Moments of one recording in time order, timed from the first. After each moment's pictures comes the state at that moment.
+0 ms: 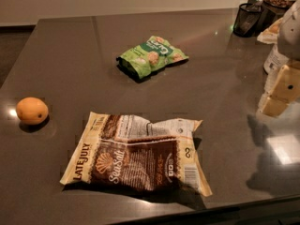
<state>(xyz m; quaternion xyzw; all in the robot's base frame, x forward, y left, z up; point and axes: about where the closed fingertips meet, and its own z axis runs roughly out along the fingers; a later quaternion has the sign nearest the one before) 0.438 -0.215 0.984 -0.60 0.78 -0.04 0.17</state>
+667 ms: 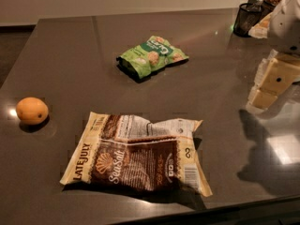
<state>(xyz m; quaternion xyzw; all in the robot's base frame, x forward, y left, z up) 0.455 -0.204 0.986 -0.61 0.77 -0.04 0.19</state>
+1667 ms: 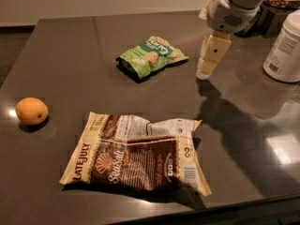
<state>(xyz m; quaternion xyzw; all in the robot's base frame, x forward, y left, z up) 0.582 -0.130 0.965 -0.65 0.72 -0.03 0.22</state>
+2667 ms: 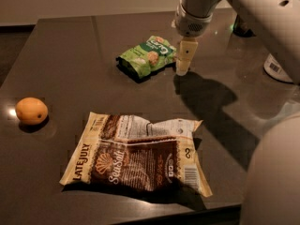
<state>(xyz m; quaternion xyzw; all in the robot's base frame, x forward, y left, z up) 0.673 -0.093 0.905 -0.71 0.68 -0.04 0.18</state>
